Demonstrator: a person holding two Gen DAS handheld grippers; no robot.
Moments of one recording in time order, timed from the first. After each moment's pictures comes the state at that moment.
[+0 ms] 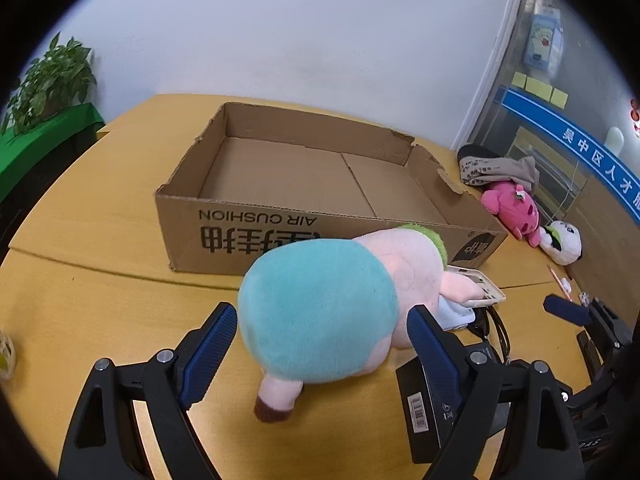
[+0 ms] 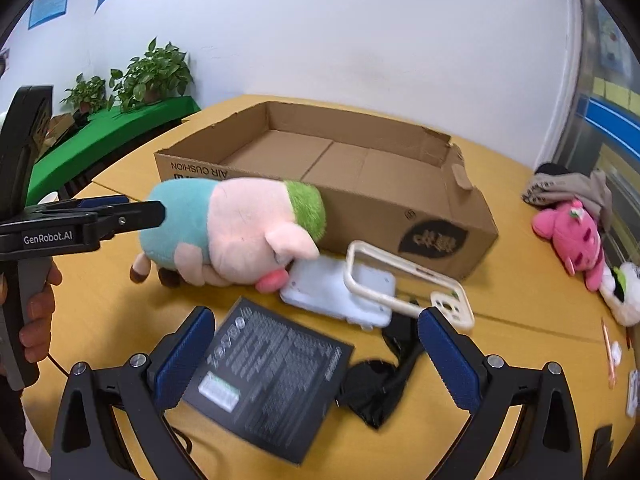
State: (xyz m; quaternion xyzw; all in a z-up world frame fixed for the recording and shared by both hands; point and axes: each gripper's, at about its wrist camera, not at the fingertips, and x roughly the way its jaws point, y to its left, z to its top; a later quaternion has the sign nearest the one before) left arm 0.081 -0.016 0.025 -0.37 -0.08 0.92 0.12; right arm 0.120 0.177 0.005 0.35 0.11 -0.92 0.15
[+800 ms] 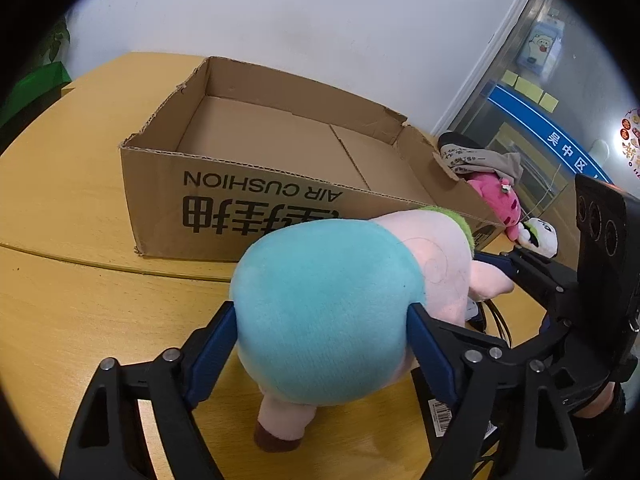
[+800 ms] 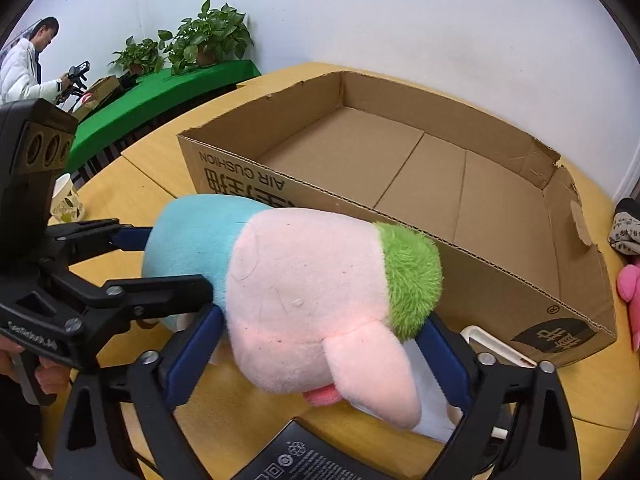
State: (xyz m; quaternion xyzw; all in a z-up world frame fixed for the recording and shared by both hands) left arm 0.050 -0.042 -0.014 -0.40 -0.14 0.89 0.19; right arm 0.033 0.104 -0.025 0.40 0.13 -0.87 0.26
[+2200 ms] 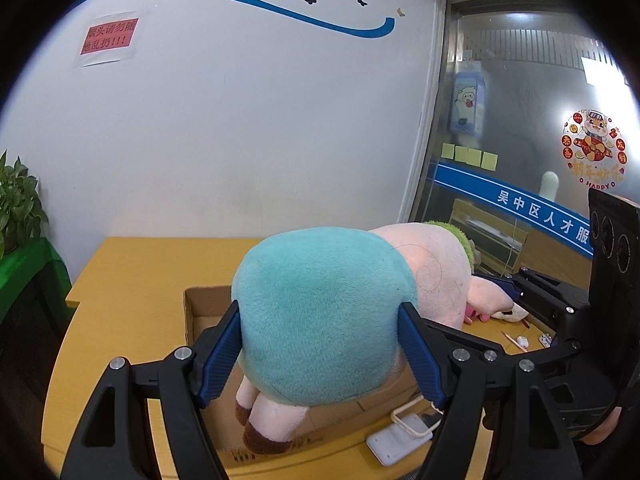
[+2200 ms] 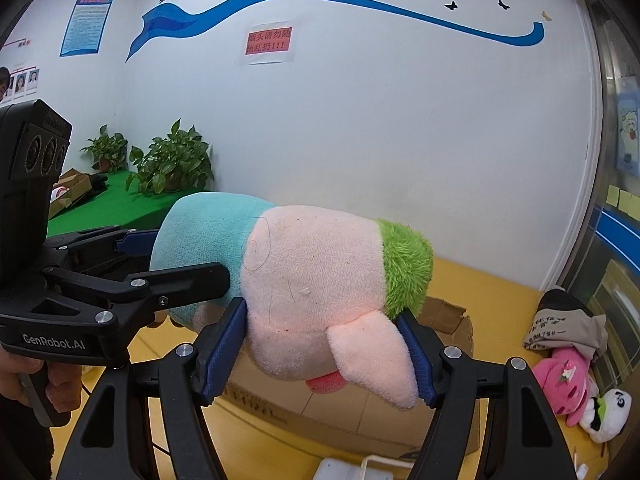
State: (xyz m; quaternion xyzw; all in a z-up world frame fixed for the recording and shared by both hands) left arm 0.029 -0.042 0.200 -0.20 -0.04 0.95 0.22; right arm 0.051 0.077 0.184 0.20 0.11 -0.96 0.17
